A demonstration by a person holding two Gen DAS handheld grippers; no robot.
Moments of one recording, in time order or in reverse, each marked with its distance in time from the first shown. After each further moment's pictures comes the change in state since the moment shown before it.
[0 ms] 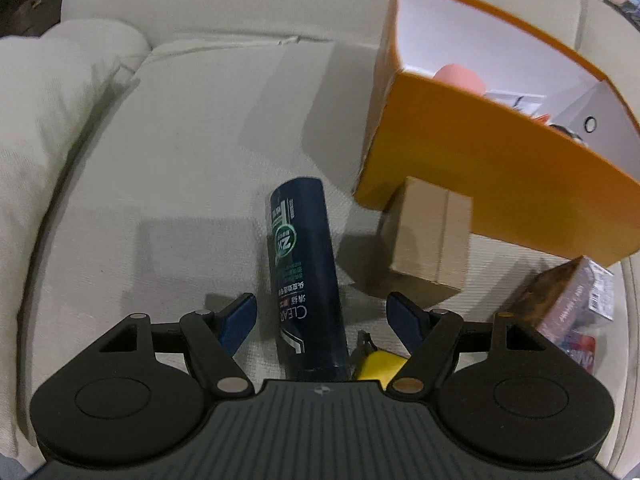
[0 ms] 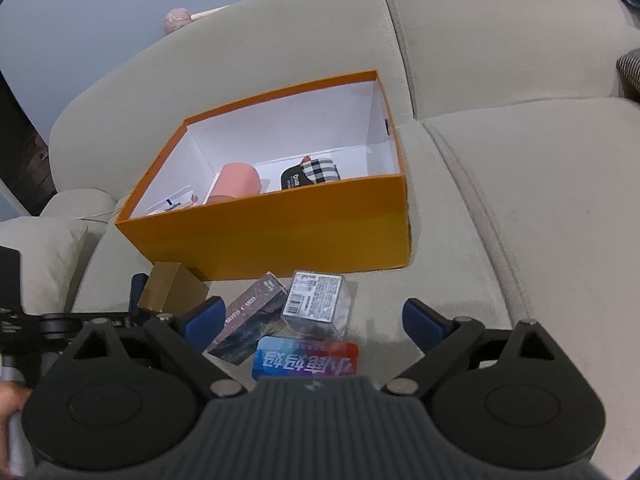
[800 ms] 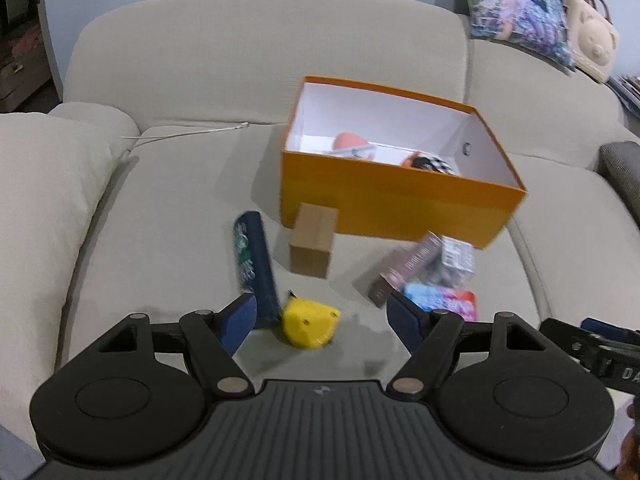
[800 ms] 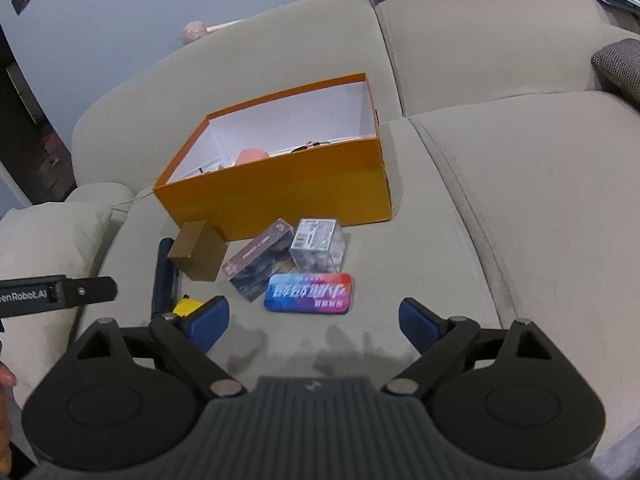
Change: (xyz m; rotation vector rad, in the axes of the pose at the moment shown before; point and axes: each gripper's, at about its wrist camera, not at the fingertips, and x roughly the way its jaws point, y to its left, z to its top) left arm -0.145 -0.033 -0.061 0.104 -0.222 -0.084; right arm -0.069 -0.005 -0.055 -0.006 -0.032 0.005
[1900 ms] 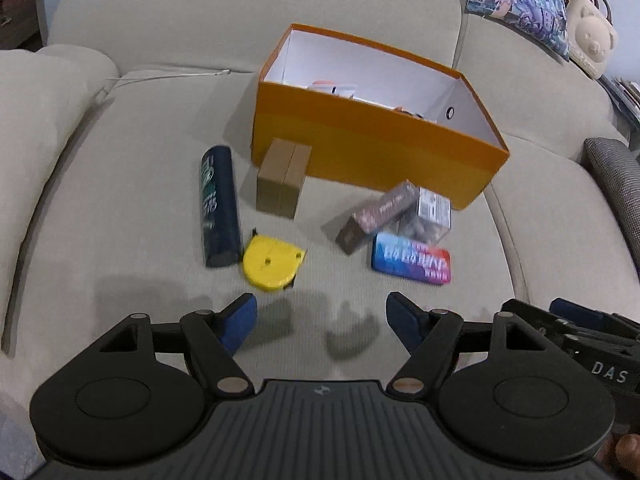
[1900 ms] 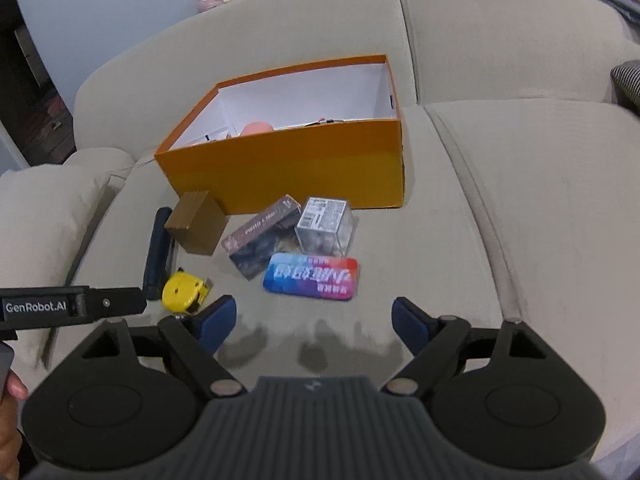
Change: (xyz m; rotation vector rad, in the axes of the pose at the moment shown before) left arm 0.008 -0.012 -0.038 -0.070 0.090 -0.094; right arm 0.005 0.014 -0.016 -0.095 0.039 -0.023
